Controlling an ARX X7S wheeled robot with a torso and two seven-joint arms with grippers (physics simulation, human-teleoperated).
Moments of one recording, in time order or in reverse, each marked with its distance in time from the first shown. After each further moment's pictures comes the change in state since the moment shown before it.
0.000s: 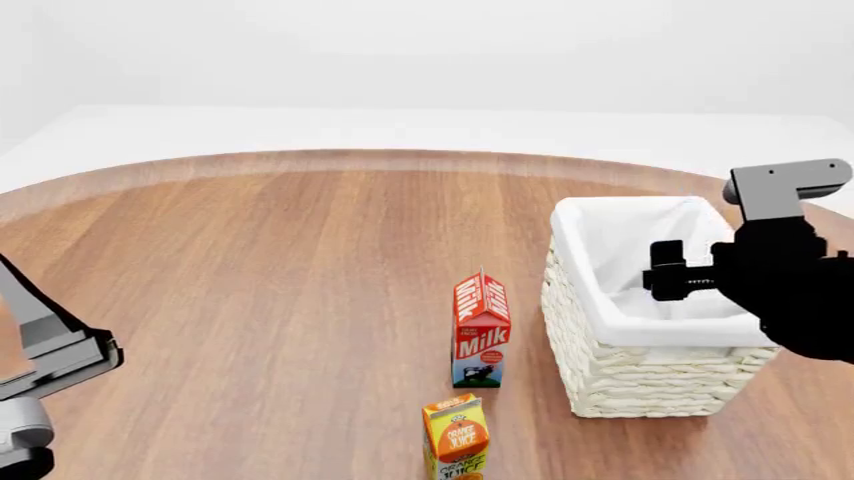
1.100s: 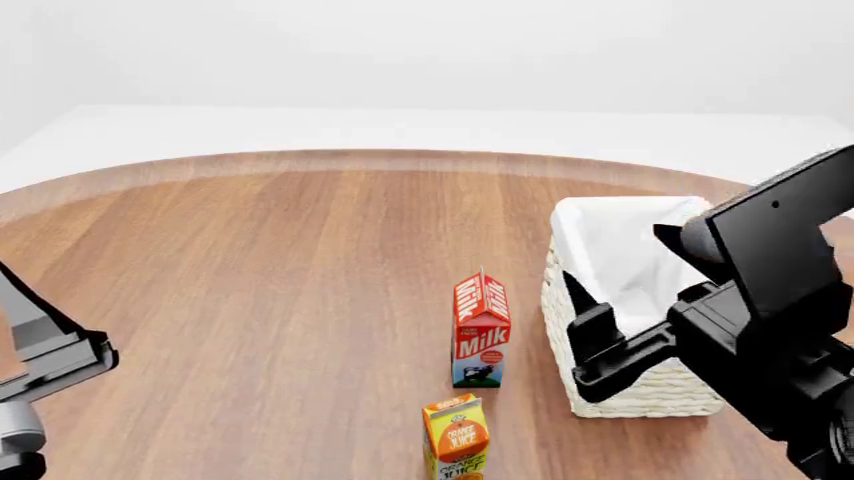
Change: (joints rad) left arm 0.010 -0.010 -0.004 0.009 -0.009 0.004 -0.012; right arm -0.064 0.234 0.199 -0.947 0.576 0.025 0.353
